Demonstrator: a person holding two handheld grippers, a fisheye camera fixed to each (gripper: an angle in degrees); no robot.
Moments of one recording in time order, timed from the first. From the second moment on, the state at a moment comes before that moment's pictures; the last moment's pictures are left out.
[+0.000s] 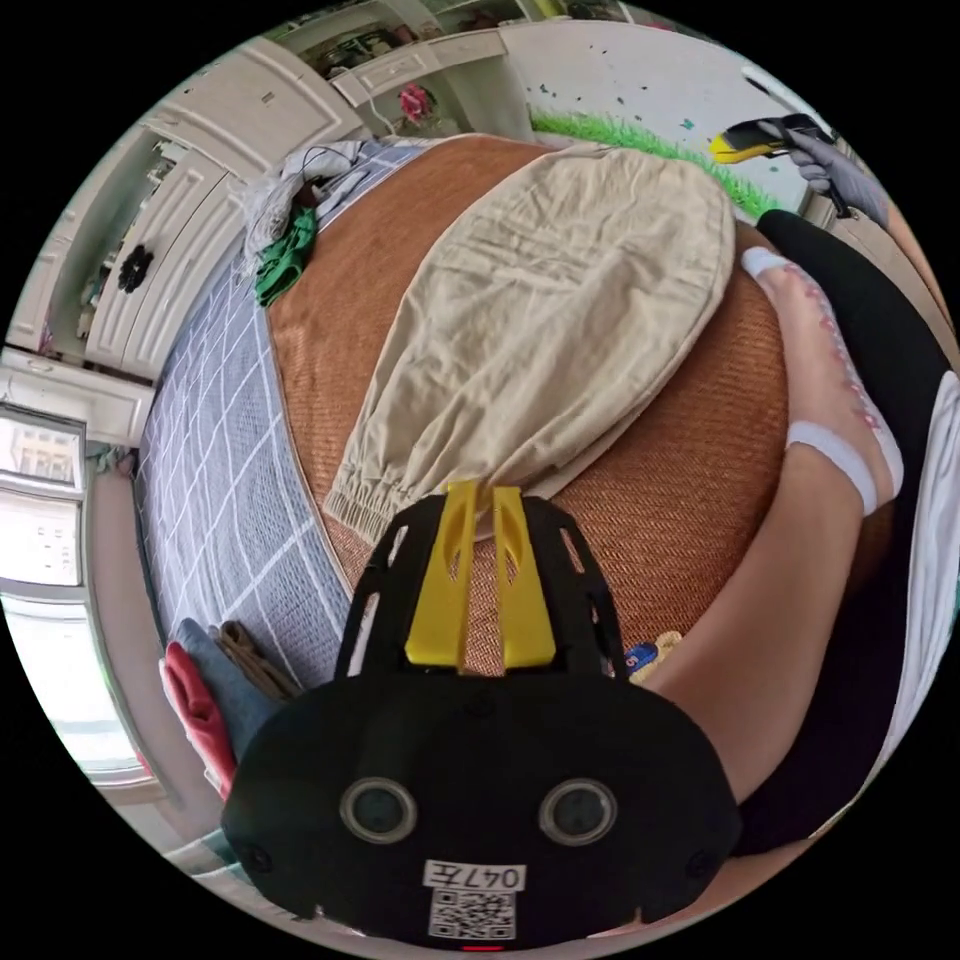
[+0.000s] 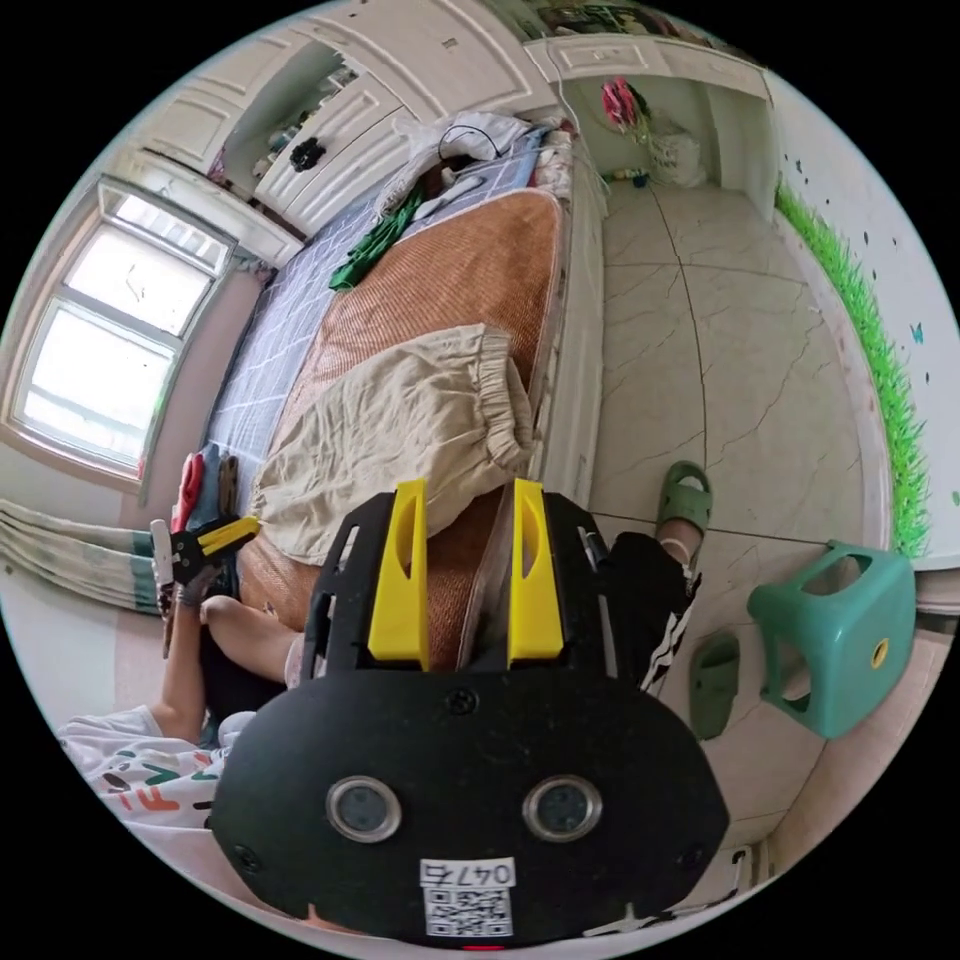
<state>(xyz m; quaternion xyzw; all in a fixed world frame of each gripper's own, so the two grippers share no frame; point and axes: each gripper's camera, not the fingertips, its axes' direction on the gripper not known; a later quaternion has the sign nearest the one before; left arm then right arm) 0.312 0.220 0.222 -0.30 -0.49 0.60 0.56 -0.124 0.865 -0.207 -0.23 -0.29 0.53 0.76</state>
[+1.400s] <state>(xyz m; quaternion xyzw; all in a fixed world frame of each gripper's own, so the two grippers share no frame) 0.075 0.030 0.092 -0.19 -0.35 0.27 0.88 -0.151 0.874 -0.223 -0.19 -0.31 0.52 0.77</state>
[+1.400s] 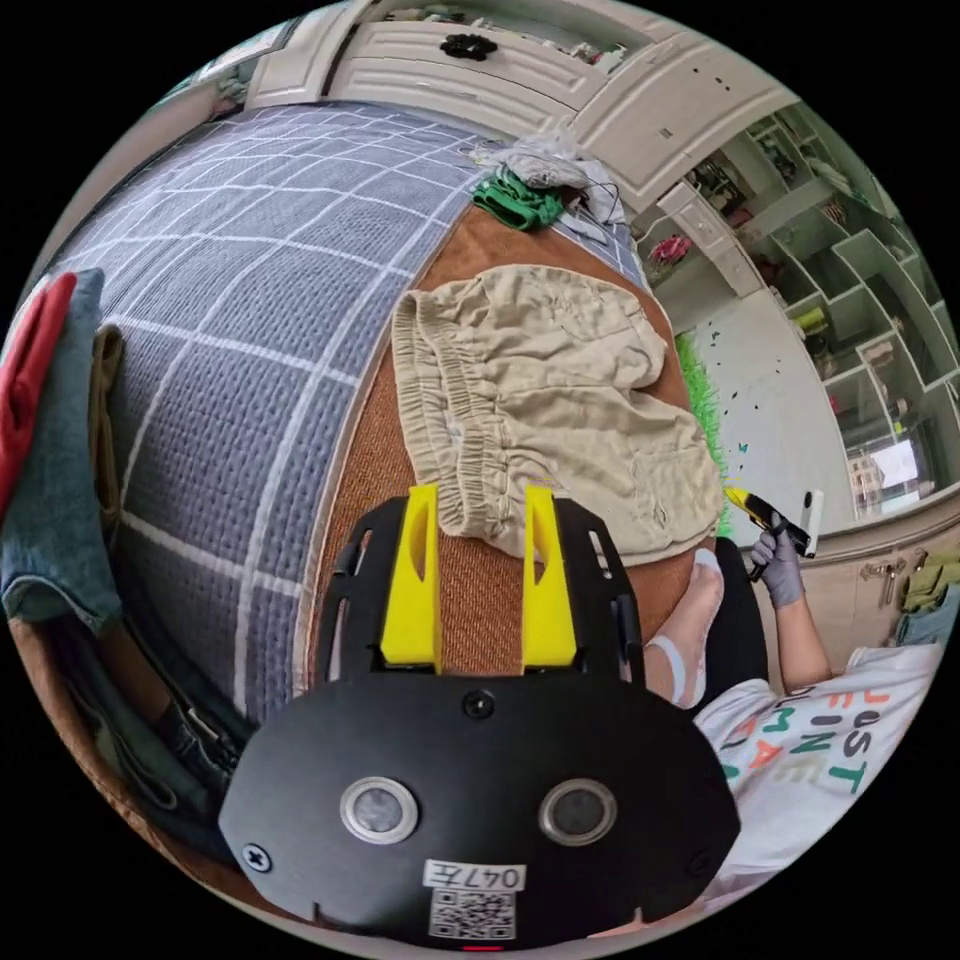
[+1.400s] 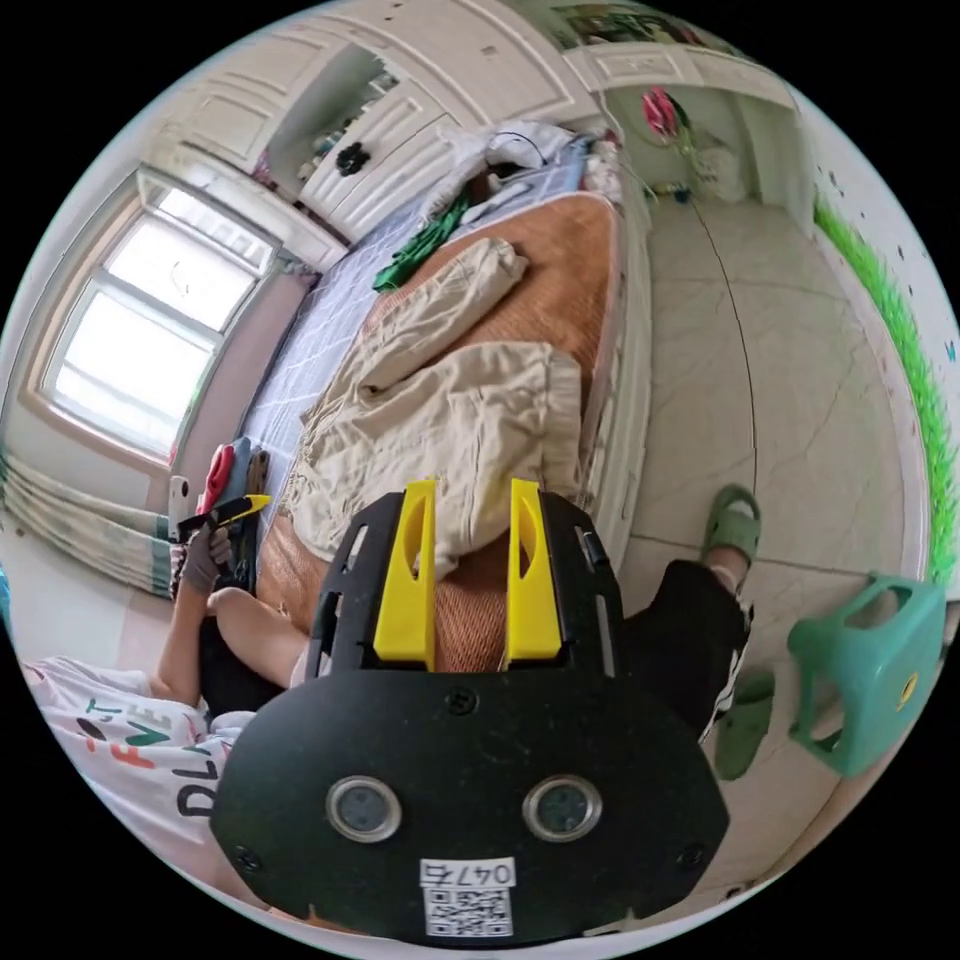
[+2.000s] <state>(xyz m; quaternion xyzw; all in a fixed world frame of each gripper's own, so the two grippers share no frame) 0.019 0.082 0.218 -0.22 -0.26 0.27 0.90 -0.065 0.749 -0.215 -0.25 -0.32 0.51 0.75</state>
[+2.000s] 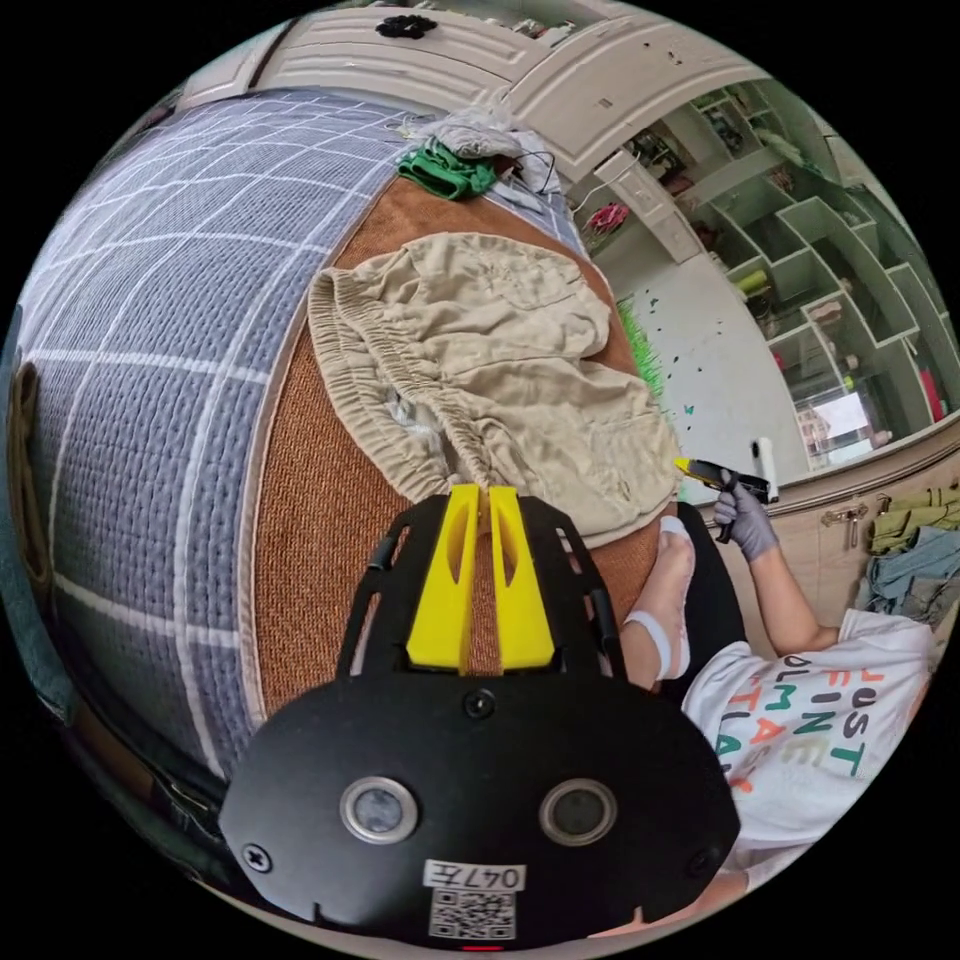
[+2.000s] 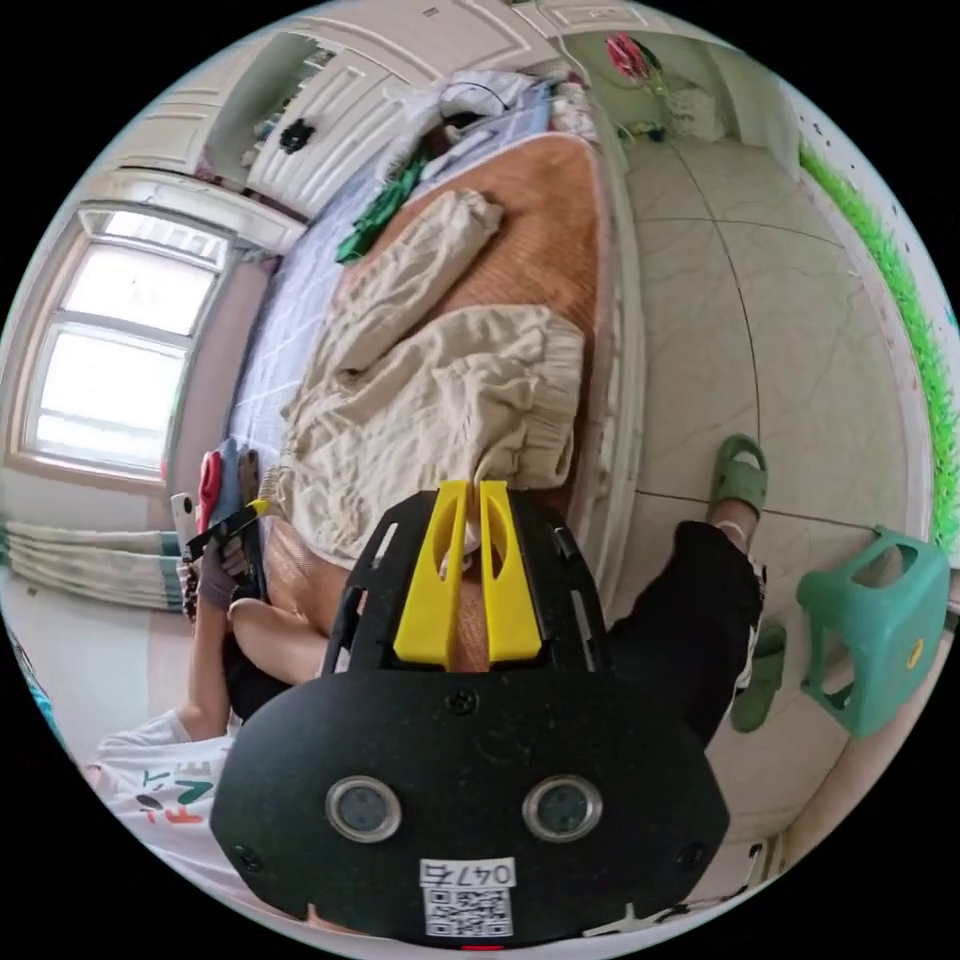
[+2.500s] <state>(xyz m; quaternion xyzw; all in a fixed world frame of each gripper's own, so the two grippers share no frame) -0.013 0.135 0.217 -0.22 -0.25 0.21 0.92 -0.014 0.508 -0.274 -0.19 -0.30 0.26 0.90</state>
